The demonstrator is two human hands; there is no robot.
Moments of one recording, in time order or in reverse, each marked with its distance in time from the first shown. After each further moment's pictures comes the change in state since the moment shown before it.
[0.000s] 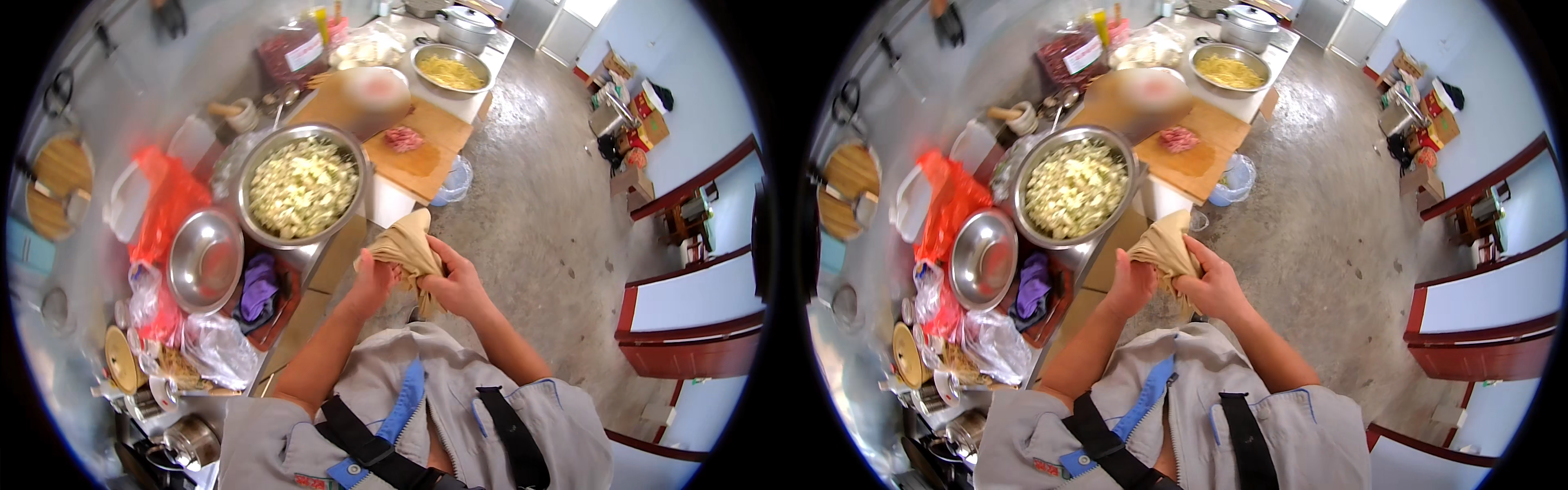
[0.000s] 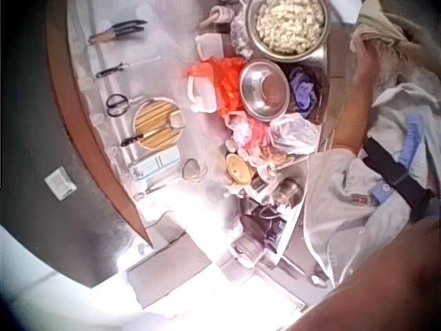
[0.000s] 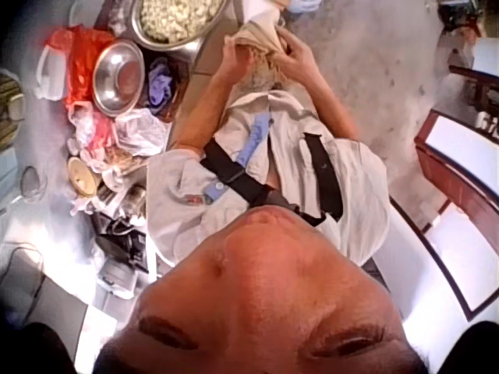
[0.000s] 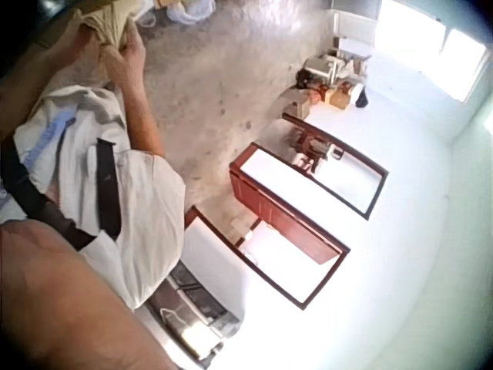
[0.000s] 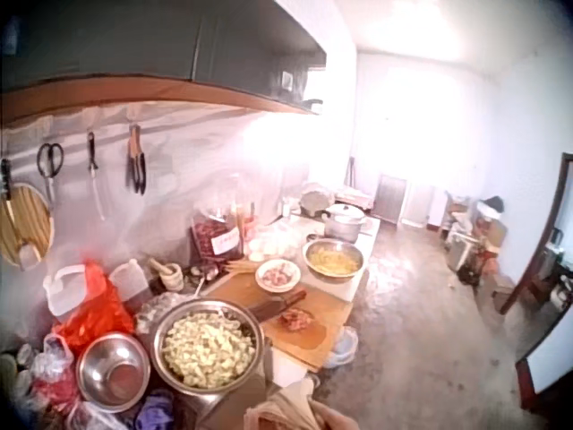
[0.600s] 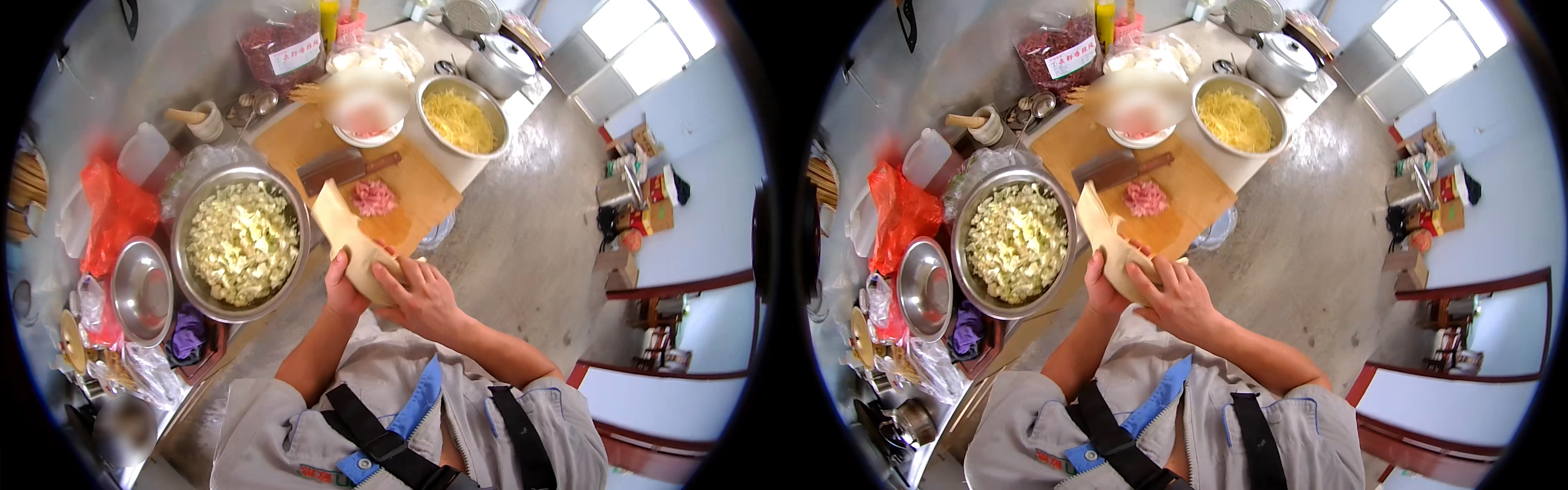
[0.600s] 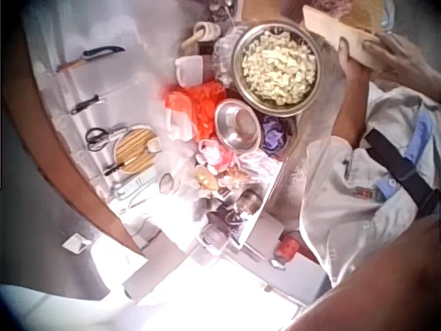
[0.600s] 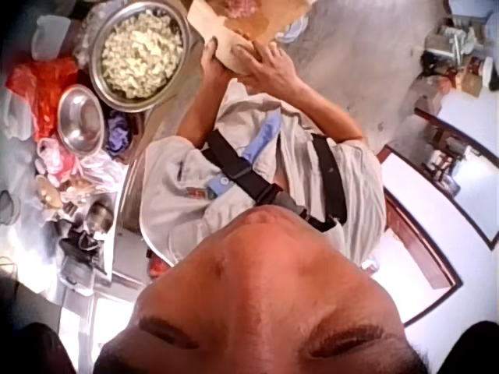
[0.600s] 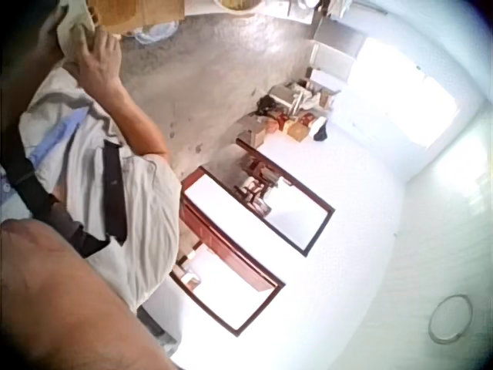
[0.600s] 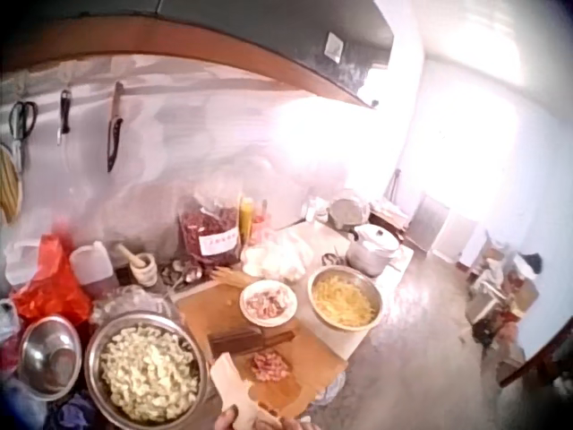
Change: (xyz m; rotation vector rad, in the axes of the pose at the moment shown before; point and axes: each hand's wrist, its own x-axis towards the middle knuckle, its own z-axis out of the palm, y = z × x) left_hand 0.270 -0.013 -0.012 -0.475 0.213 0.422; right_hand 0.248 -0.016 -0.159 -0.989 -0.248 -0.849
